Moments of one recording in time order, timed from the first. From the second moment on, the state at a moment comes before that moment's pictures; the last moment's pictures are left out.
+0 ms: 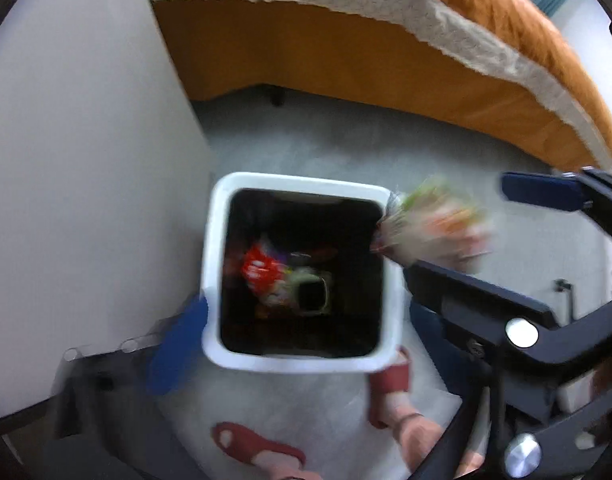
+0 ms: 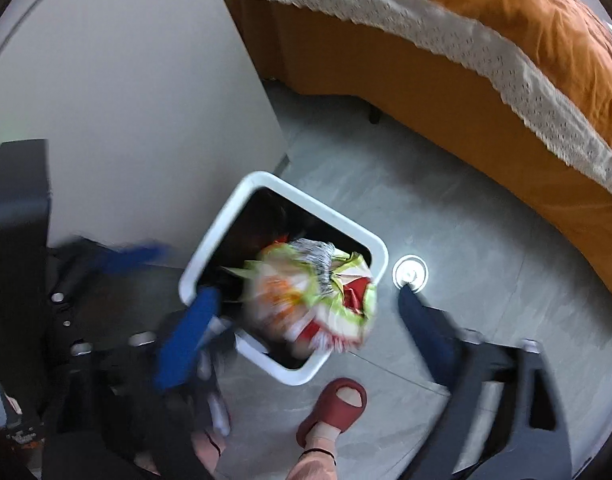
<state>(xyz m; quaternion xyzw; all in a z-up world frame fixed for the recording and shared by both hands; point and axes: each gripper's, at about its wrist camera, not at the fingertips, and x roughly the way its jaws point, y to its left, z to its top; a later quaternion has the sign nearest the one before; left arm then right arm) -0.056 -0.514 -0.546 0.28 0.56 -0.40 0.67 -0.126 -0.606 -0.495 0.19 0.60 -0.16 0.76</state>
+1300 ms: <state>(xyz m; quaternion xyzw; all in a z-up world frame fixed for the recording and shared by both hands) -0.095 -0.457 -0.207 0.16 0.40 -0.44 0.79 -0.183 -0.557 -0.176 0.17 0.40 -0.24 0.87</state>
